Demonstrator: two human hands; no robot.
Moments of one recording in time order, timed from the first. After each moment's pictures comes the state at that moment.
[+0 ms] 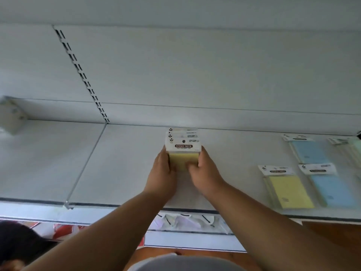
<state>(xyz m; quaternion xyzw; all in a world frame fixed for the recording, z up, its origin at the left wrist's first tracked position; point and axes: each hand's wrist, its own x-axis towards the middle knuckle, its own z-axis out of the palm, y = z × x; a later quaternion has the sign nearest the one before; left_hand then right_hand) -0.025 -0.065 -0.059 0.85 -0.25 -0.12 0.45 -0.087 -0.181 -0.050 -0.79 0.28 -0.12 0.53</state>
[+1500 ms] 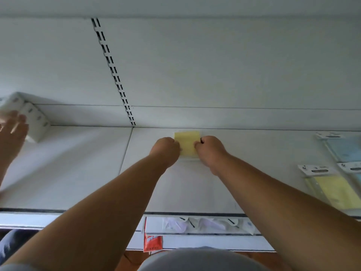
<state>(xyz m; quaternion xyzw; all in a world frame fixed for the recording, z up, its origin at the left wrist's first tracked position) 0.098 -0.032 -0.026 0.89 -0.16 -0.26 0.33 0.022 -0.149 -0.041 -0.84 0.39 -0.01 0.39</state>
